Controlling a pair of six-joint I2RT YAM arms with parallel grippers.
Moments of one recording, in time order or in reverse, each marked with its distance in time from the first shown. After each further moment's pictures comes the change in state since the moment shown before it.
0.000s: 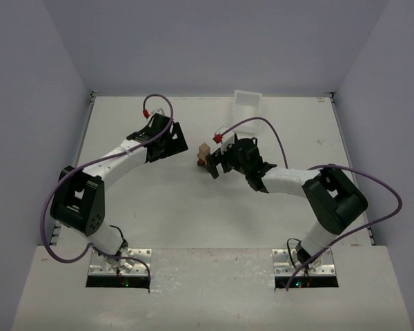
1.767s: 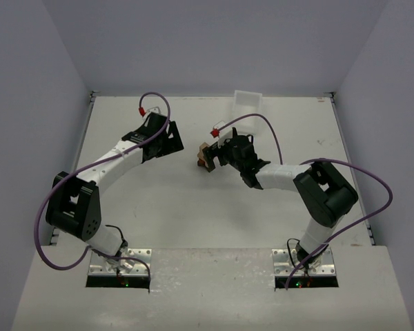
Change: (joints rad) left arm 0.018 -0.050 -0.001 -0.037 -0.048 0.051; right arm 0.008 0.083 0.065 0.075 0.132 -0.010
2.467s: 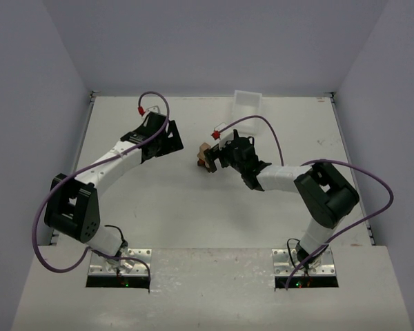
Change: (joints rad) left arm 0.000 -0.013 0.000 -0.001 0.001 0.001; right arm 0.000 -0.011 -0.027 0.001 0.006 -0.008
